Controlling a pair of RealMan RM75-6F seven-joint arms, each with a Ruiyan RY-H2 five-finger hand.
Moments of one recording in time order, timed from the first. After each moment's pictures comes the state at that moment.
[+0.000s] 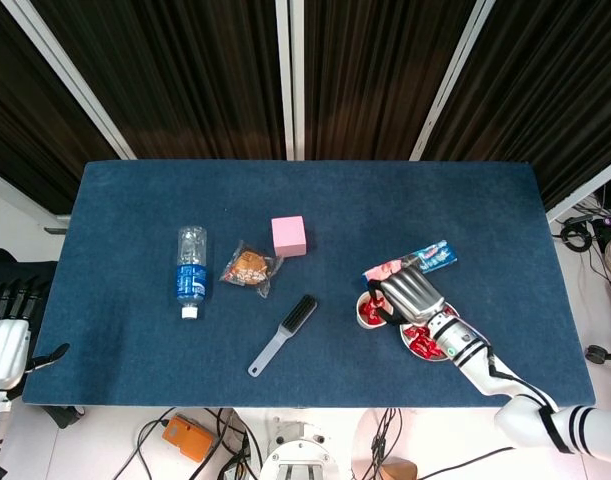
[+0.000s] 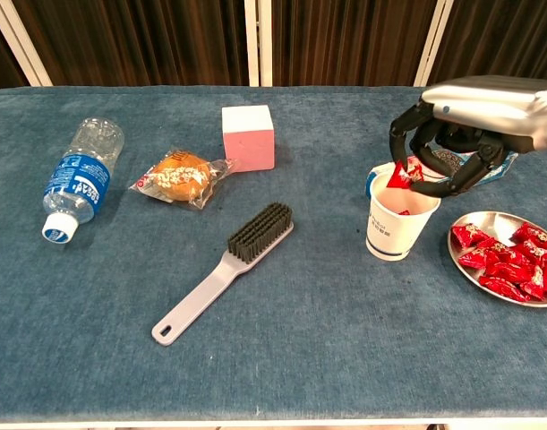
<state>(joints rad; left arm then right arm) -0.04 -1.20 -0.04 -1.48 1.49 1.53 0.05 0.66 -1.31 0.10 -1.66 -1.41 0.91 -0.19</state>
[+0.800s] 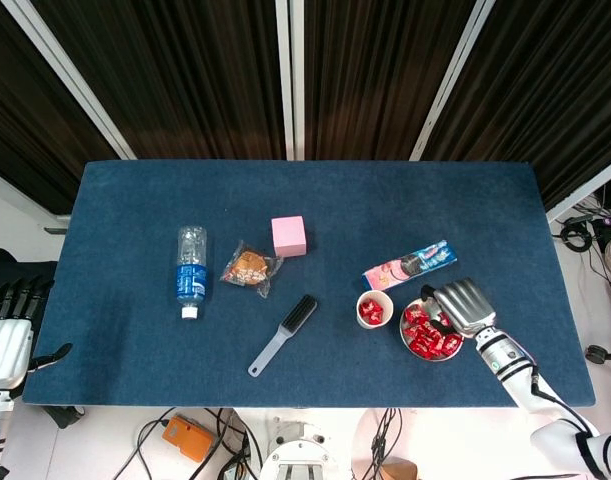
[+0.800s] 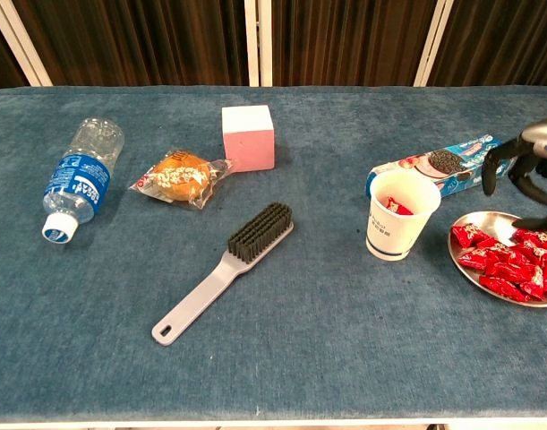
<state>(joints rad) -0.04 -1.20 -0.04 -1.48 1.49 1.53 0.05 0.52 -1.28 0.00 -1.54 -1.41 1.00 -0.20</state>
